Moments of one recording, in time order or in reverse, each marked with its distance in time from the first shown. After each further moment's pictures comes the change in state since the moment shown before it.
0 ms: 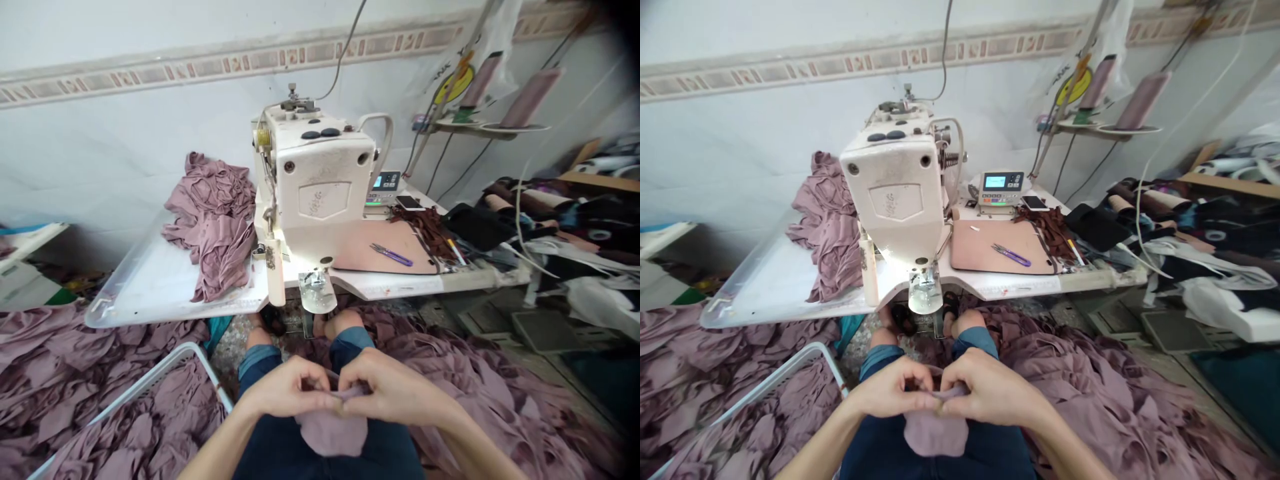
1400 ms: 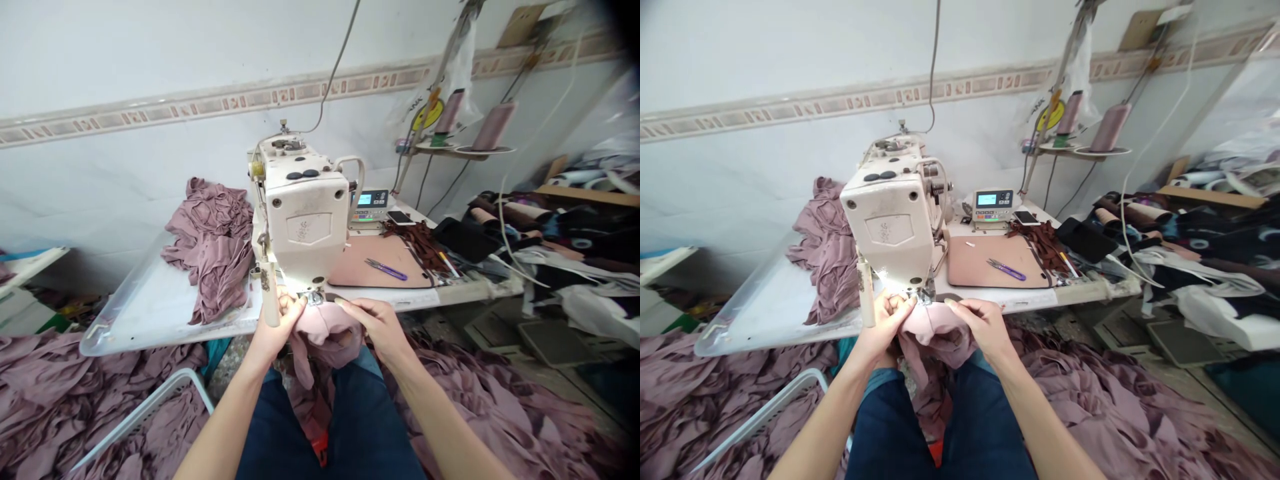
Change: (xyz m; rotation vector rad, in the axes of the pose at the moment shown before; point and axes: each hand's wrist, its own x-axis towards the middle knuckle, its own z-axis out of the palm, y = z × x) left_hand 0.067 0.051 -0.066 -0.076 0.856 0.249; right_hand 0.065 0.028 -0.043 0.534 0.881 -0.017
